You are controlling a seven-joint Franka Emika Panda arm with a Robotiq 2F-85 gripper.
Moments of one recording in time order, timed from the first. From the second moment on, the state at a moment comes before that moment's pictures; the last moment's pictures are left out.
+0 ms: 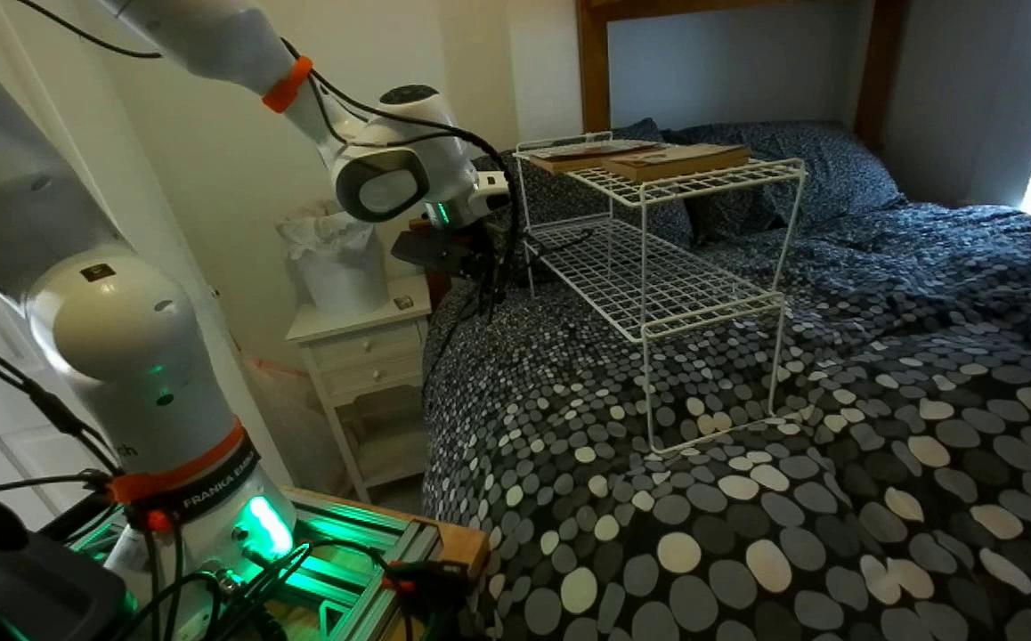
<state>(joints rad) -0.34 -0.24 -0.13 -2.75 0.37 2.84 -0.51</state>
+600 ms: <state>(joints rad) -0.40 -0.32 -0.10 -2.74 0.02 2.69 -0.29</state>
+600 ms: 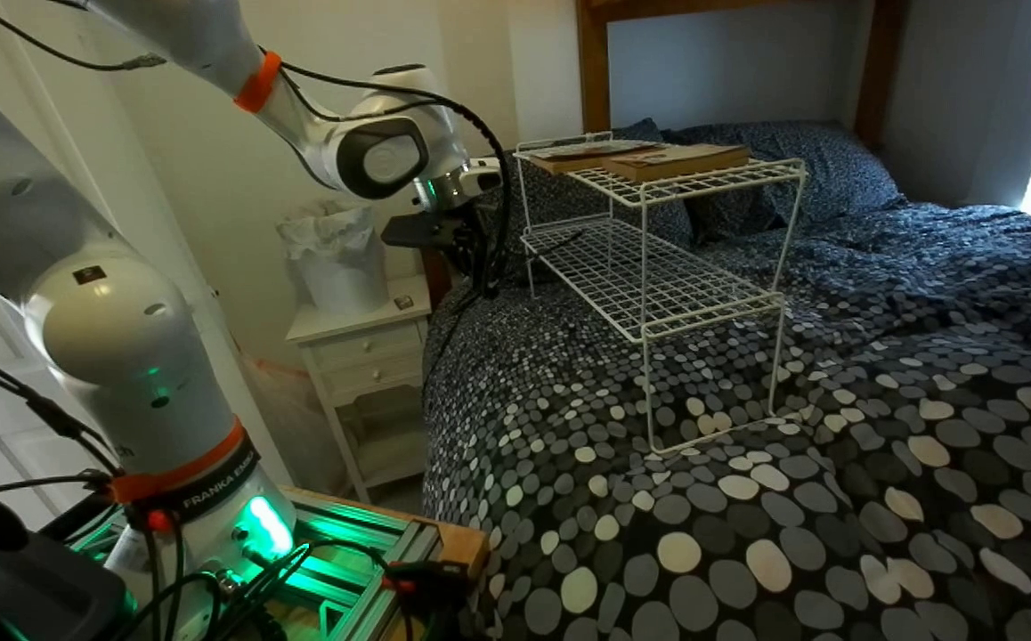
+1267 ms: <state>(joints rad) -0.33 -0.53 -0.02 -2.74 -0.24 2.39 -0.02</state>
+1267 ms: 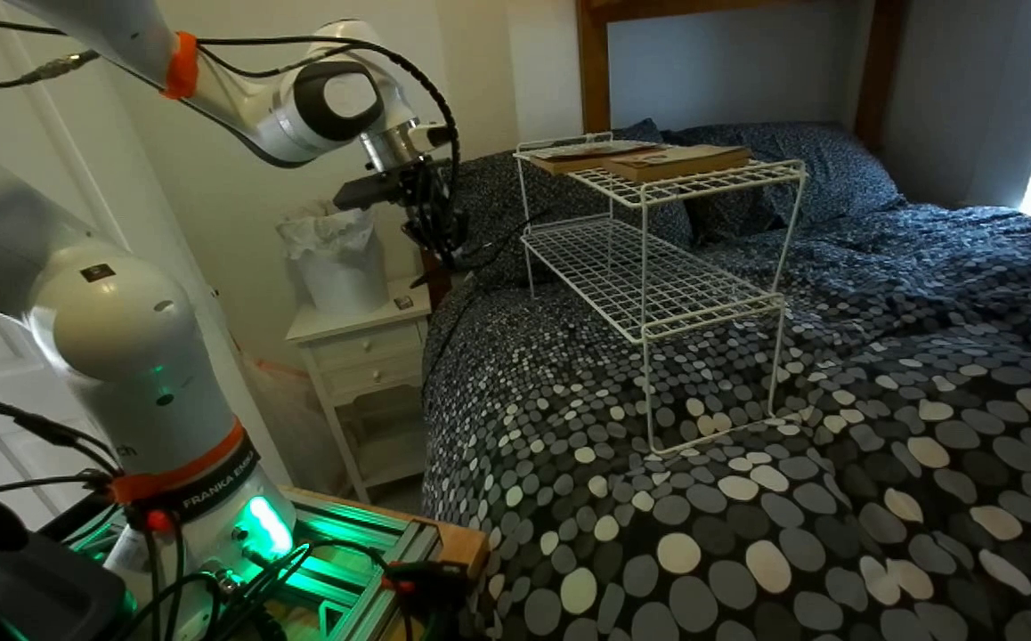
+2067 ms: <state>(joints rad) -0.25 -0.74 0.16 -2.74 -0.43 2.23 0.31</state>
